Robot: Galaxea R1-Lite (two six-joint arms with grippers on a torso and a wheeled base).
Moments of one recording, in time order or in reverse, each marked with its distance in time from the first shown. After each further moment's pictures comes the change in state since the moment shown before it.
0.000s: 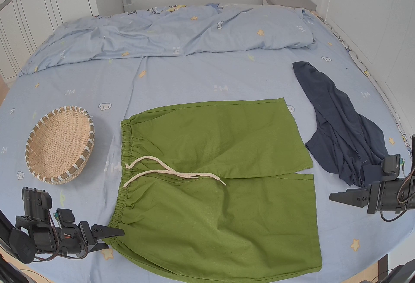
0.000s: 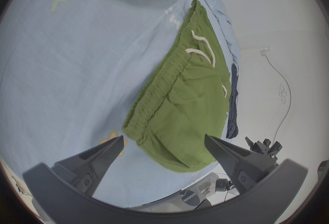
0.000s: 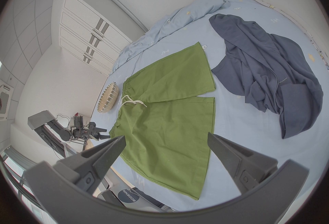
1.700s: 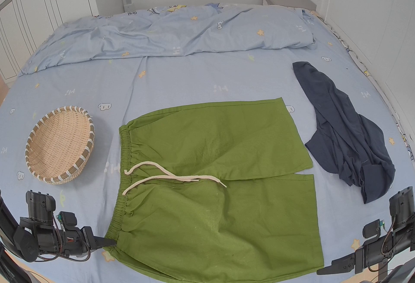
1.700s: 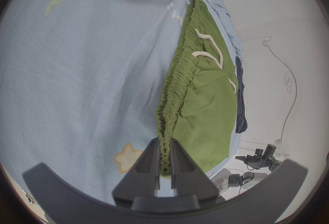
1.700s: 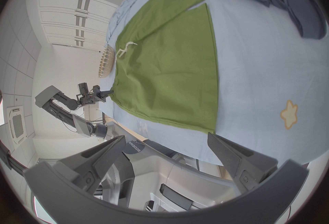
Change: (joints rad) left arm 0.033 0.100 0.019 -0.047 0.016 0.138; right arm 0.008 0.074 0.347 0.000 0.192 -0.038
